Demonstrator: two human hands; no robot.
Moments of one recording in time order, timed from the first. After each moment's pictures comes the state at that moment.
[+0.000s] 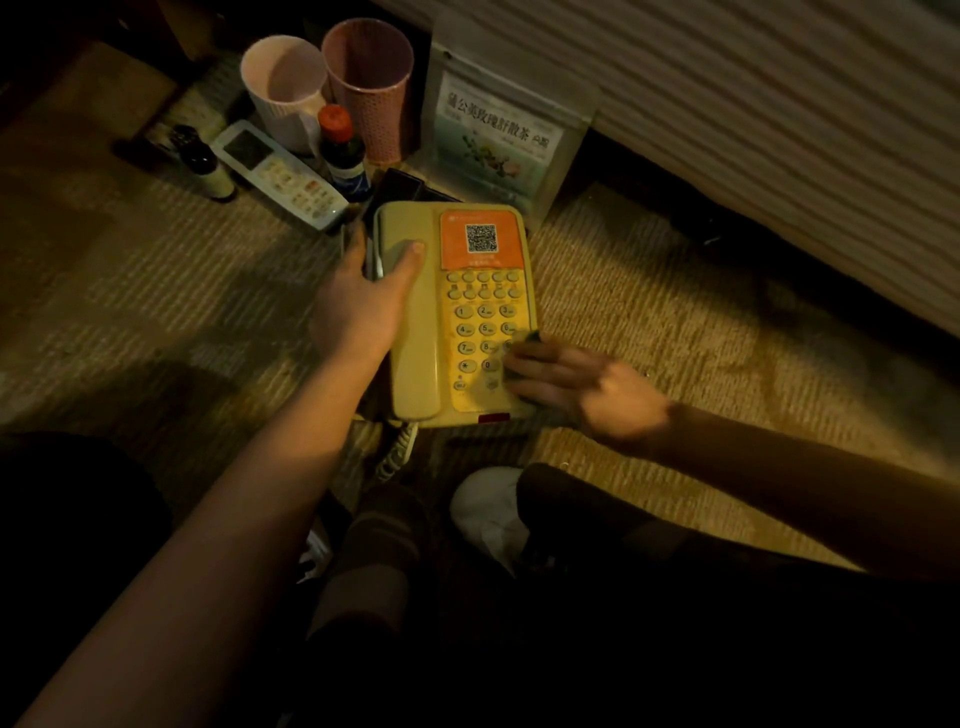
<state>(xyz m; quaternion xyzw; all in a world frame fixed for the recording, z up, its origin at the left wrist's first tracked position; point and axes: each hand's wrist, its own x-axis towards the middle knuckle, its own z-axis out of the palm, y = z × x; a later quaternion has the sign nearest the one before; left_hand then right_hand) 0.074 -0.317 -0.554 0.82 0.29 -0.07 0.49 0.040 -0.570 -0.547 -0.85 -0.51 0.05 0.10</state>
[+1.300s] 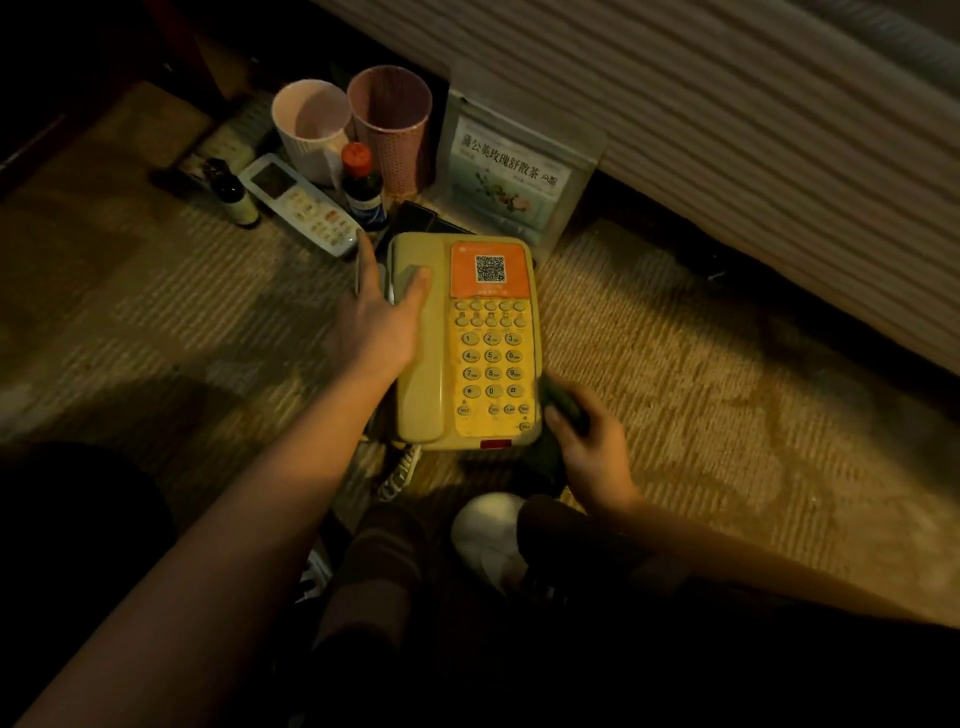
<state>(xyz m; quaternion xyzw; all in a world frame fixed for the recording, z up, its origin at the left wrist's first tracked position) 0.078 -0.319 -0.551 0.85 0.29 -0.11 0.42 -0.006 -0.538 -0.567 -0.81 0.06 0.10 0.58</state>
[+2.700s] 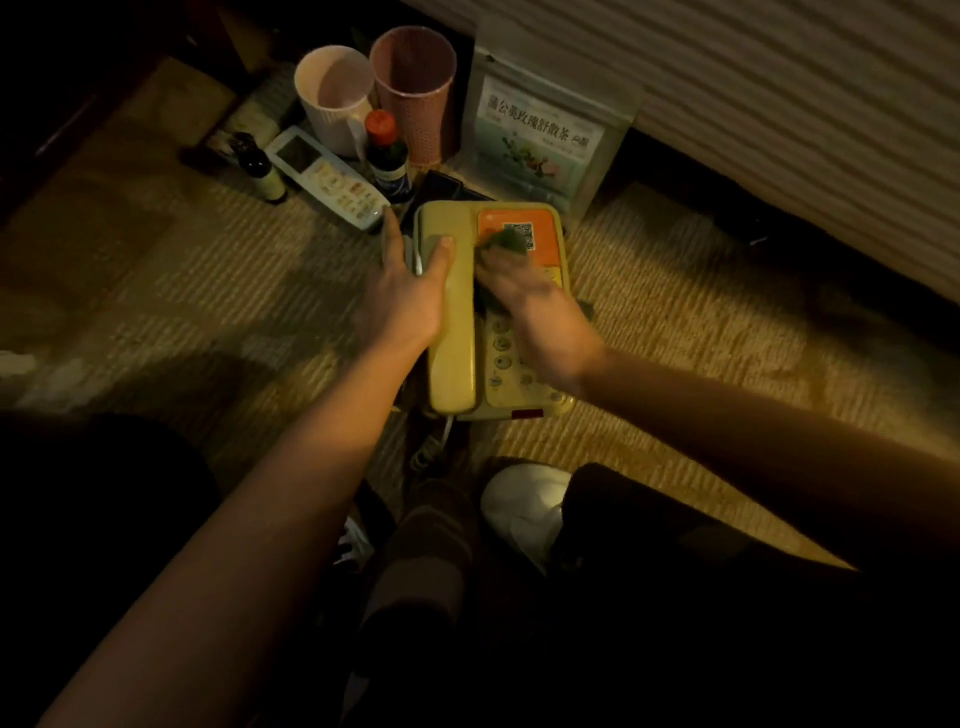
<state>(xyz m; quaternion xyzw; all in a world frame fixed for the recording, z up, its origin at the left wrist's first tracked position) 0.080 -0.319 -0.554 0.85 0.28 -0.09 0.43 0.080 -0.475 -0.540 -0.93 -0.30 0.08 0.18</state>
